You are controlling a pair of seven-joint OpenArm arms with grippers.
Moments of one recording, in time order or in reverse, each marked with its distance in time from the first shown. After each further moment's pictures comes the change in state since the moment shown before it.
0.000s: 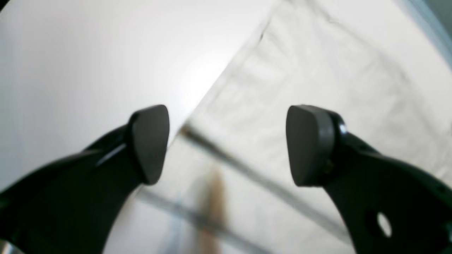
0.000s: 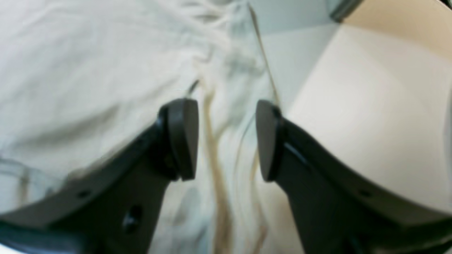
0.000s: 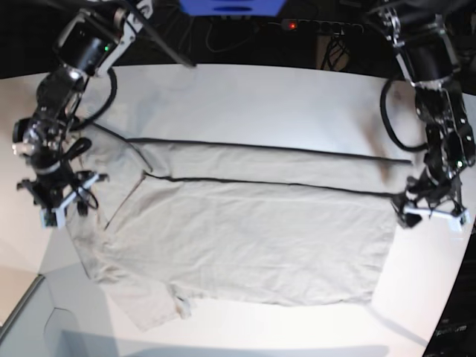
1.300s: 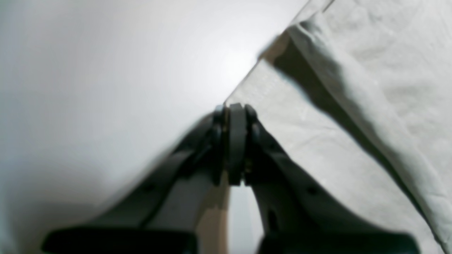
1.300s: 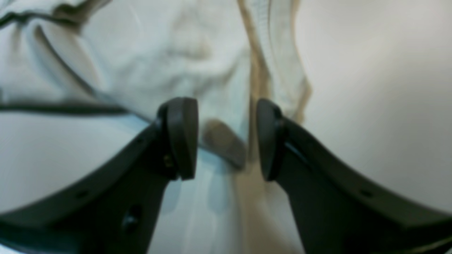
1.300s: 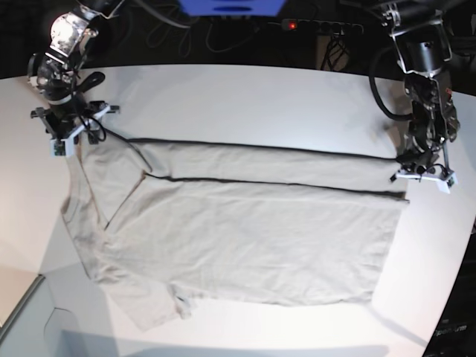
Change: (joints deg) left arm 0.5 -0.4 0.1 -17.6 -0.2 -0.3 -11.4; right arm -13.6 -3.5 4.2 0.2 3.7 0.0 0.3
